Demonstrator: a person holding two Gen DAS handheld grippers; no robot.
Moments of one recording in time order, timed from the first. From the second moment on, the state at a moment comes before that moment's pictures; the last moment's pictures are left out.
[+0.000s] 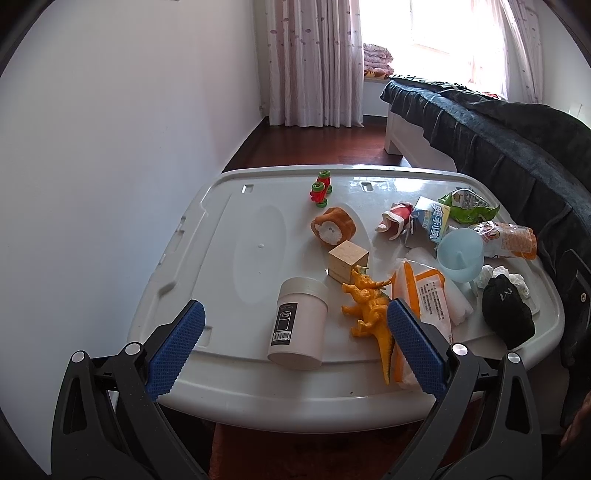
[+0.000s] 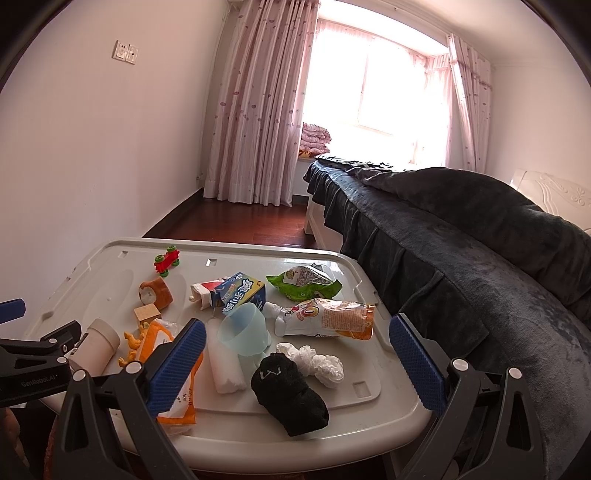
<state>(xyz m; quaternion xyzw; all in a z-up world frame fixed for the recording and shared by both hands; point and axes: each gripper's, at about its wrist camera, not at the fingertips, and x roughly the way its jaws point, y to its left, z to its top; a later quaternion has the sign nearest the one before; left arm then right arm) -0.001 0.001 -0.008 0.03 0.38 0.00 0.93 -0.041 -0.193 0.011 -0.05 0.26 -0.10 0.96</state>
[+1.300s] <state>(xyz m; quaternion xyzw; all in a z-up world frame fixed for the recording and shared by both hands) -0.002 0.000 -0.010 0.03 0.38 -0.01 0.92 -0.041 -0.193 0.011 -0.04 0.26 -0.10 0.96</state>
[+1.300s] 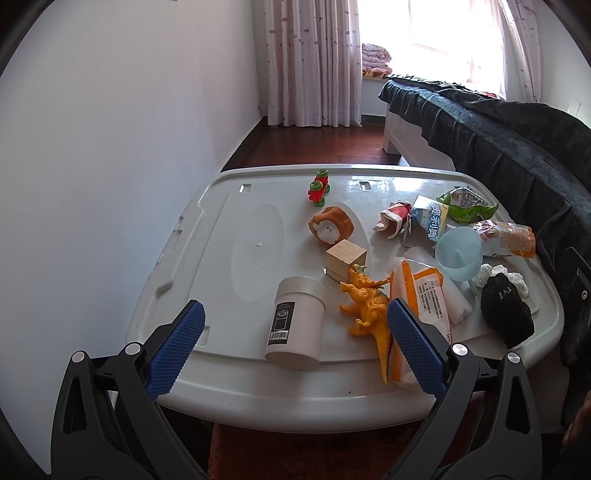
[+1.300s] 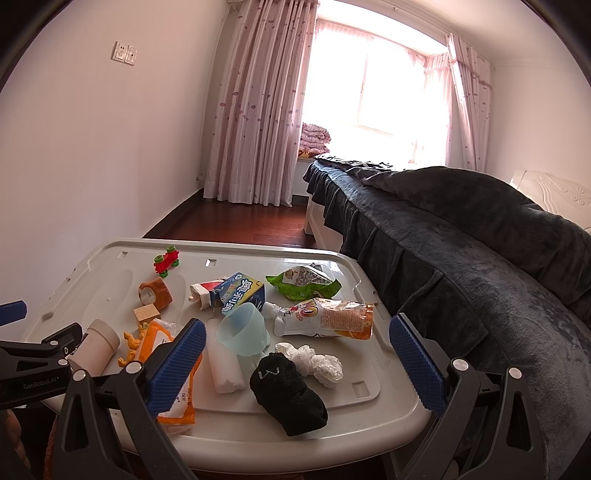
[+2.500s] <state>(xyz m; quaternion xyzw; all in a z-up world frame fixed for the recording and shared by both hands) 0.006 0.028 -0.053 0.02 0.42 -0.06 0.90 -0.048 -0.217 0.027 0.01 0.26 -0.10 0.96</state>
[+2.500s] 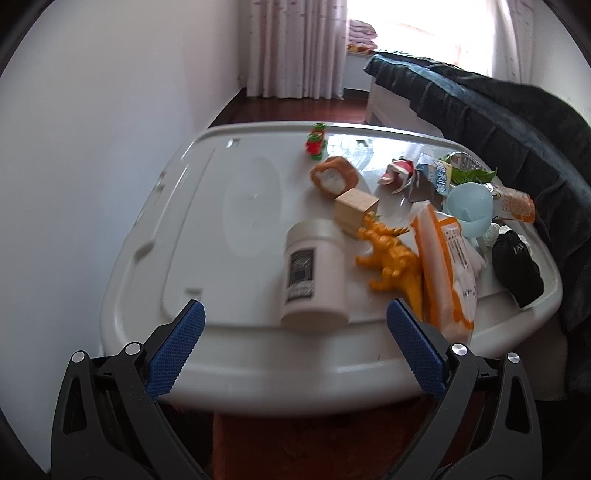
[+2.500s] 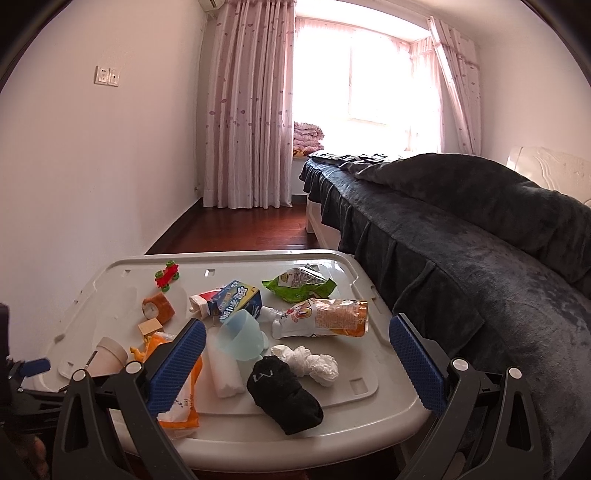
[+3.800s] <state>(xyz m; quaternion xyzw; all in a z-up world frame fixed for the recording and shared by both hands) -0.028 0.044 -0.038 0.00 0.39 -0.09 0.91 -0.011 -0.111 -0.065 0.01 0.35 0.02 0.94</state>
